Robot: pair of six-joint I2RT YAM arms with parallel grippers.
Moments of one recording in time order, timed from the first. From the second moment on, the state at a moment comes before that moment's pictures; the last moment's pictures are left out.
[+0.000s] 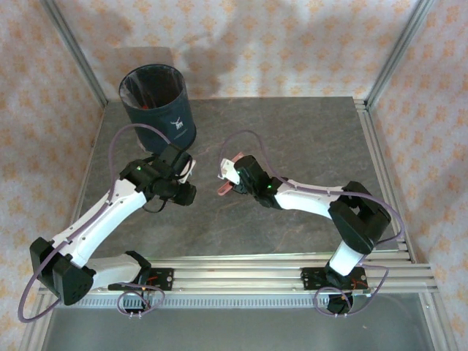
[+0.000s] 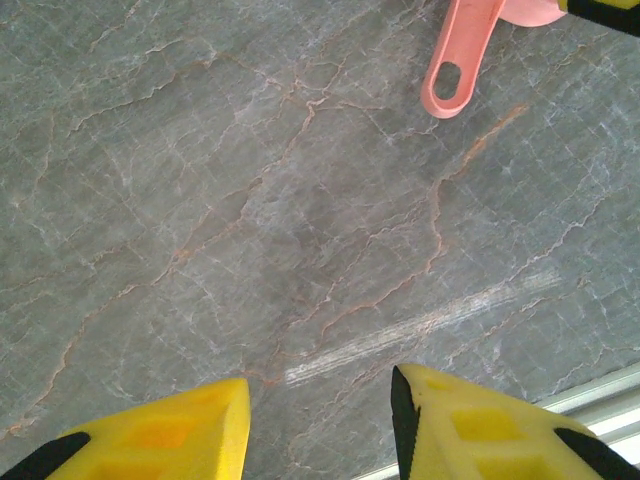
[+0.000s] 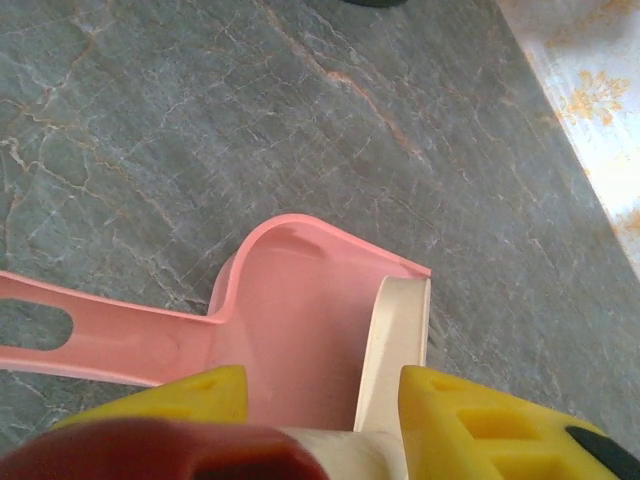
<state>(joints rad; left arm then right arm) -0.52 1.20 1.14 -1.15 -0.04 -0.25 0.83 1.66 0.95 0.03 0.27 -0.53</state>
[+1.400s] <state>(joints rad) -0.50 1.17 1.11 -1.11 -0.04 -0.25 0.92 1.68 0.92 -0.04 0.25 -0.45</state>
